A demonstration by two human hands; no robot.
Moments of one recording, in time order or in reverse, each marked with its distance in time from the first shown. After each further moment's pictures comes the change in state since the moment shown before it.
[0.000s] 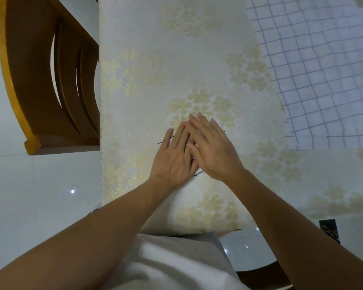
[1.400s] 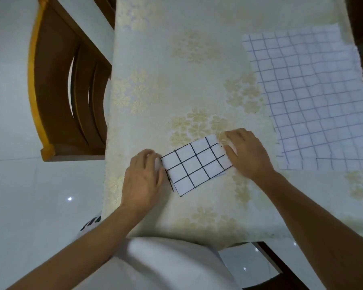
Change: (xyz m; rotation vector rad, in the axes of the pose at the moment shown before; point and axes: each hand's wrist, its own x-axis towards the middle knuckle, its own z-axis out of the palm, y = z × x) left_hand -0.057 -0.027 -0.039 -0.348 0.230 -0.362; right_hand -0.007 0.076 -0.050 0.017 -0.121 0.284
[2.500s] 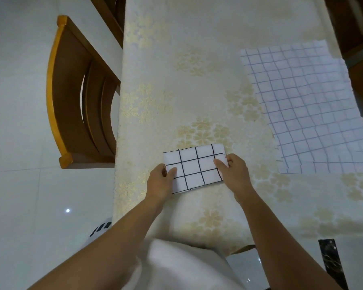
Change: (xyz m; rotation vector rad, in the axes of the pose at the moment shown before) left_hand 0.019 0.025 -0.002 -0.832 -0.213 -0.685; right_hand -0.021 -0.072 0.013 0.829 -0.016 0.698
